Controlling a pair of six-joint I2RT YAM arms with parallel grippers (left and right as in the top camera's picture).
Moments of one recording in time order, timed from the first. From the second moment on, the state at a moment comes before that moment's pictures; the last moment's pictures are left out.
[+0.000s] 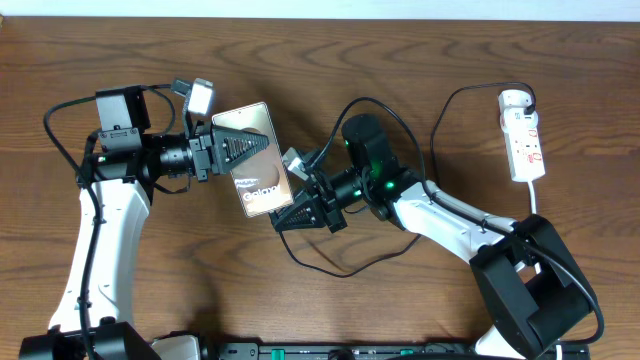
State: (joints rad) left arm 0.14 1.42 1.07 -0.55 1.51 0.07; right arm 0.62 1.79 0.99 0.31 -1.44 0.15
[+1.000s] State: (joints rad) left arm 0.14 1.42 1.07 -0.50 1.51 0.08; right arm 0.61 1.79 0.99 0.33 -1.40 0.18
